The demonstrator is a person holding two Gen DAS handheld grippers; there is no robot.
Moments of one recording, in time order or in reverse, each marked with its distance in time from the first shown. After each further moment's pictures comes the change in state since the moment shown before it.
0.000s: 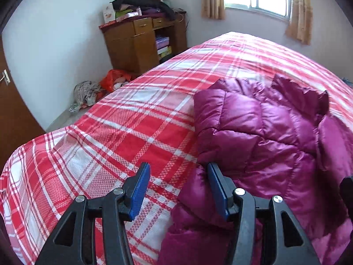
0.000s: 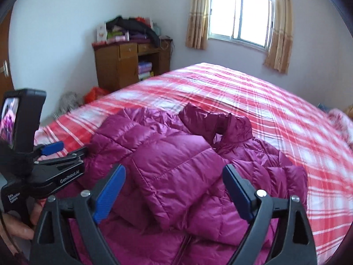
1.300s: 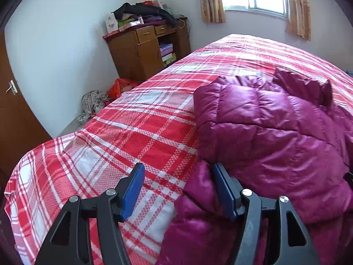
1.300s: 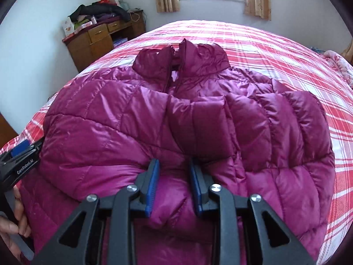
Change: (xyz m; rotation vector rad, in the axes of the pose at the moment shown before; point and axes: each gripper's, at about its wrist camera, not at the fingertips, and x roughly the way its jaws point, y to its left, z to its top) left arm -0.018 -0.007 -0.008 0.048 -0.046 0.032; right arm 0.056 -0.095 -0.056 0.283 0.216 0.082
